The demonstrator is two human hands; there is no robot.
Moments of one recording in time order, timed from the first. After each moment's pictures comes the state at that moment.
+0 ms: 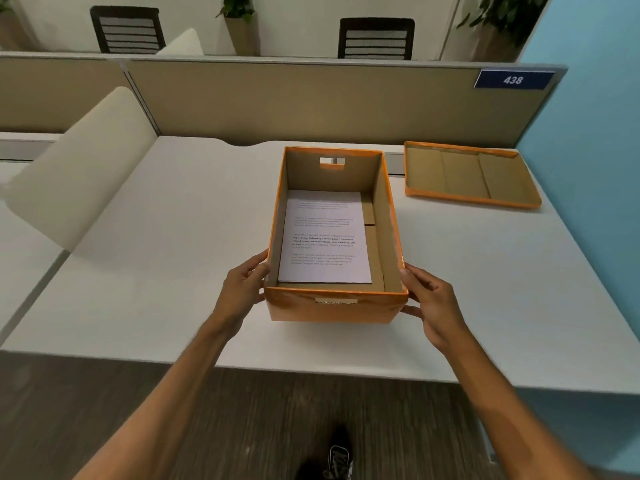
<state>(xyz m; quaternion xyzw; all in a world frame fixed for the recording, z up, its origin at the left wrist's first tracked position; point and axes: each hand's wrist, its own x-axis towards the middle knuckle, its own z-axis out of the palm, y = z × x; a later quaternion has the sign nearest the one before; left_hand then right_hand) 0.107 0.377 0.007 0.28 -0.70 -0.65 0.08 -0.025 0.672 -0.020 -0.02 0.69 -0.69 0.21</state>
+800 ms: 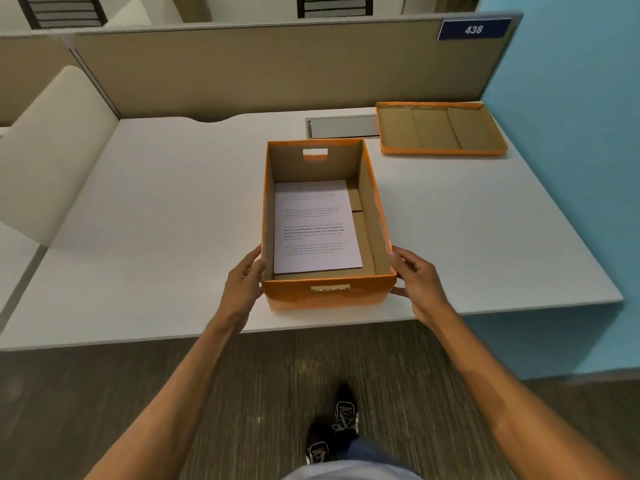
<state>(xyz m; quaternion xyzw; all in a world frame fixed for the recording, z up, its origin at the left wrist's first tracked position) 0.154 0.396 -0.027 0.30 -0.70 -0.65 0.03 0.041 0.679 -0.051 0.03 0.74 -0.65 0.17</state>
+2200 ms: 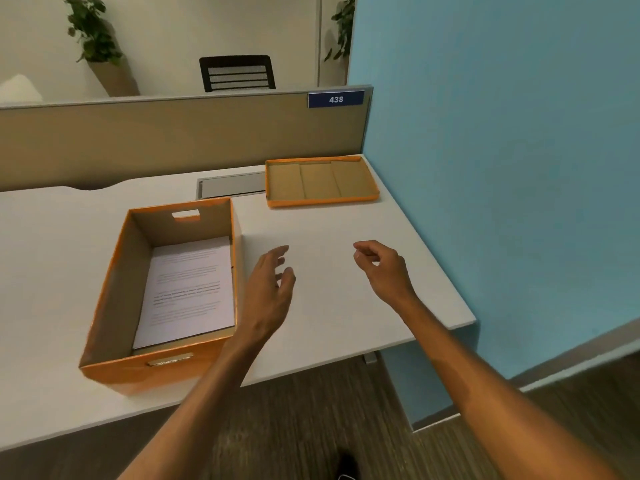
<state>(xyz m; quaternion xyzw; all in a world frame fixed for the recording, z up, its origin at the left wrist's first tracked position) 0.021 0.680 0.052 0.07 -0.85 -0.50 0.13 -0.076 0.889 0.022 -0.10 0.85 -0.51 -0.03</state>
